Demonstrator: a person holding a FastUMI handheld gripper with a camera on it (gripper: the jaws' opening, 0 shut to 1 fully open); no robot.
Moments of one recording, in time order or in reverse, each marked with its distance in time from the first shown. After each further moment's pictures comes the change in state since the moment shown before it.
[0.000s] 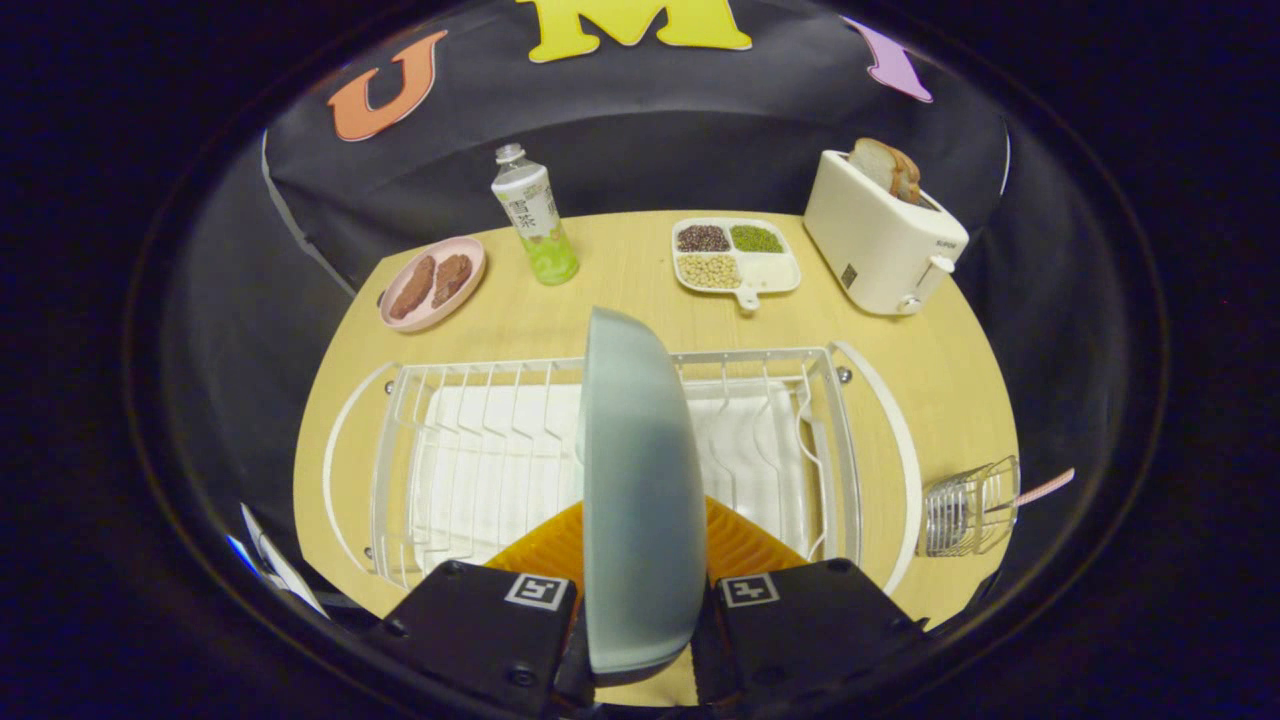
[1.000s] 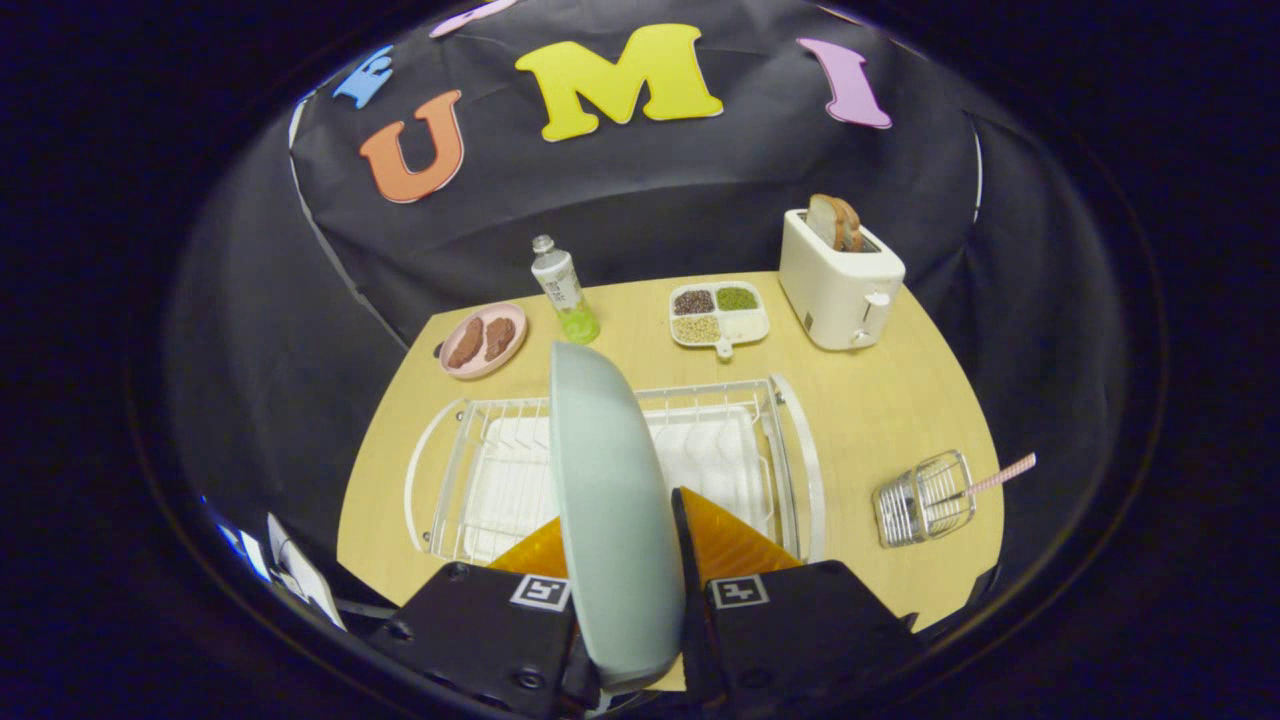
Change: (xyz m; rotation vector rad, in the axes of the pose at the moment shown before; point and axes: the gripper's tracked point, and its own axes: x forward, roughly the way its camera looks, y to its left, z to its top) arm -0.107 -0.031 -0.048 0.065 -0.179 0.211
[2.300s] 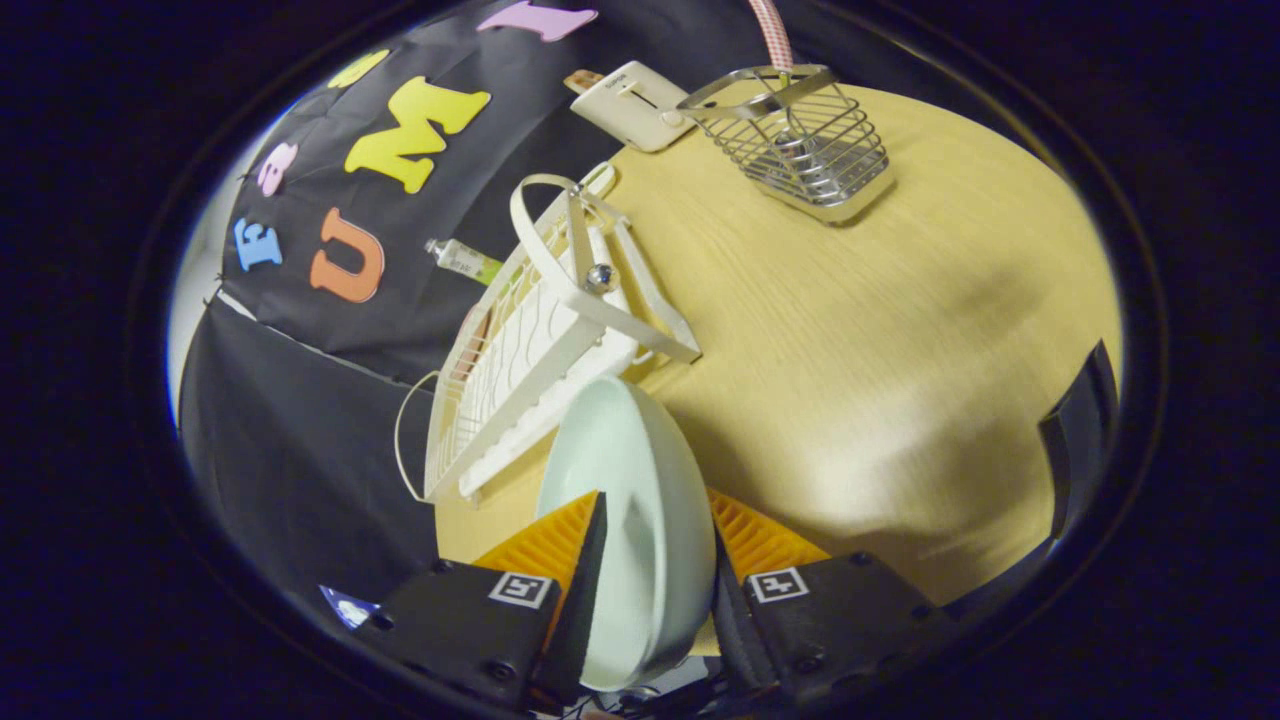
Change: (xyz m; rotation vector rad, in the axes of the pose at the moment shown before) arm 0.089 -0.108 -0.203 0.491 0.035 0.303
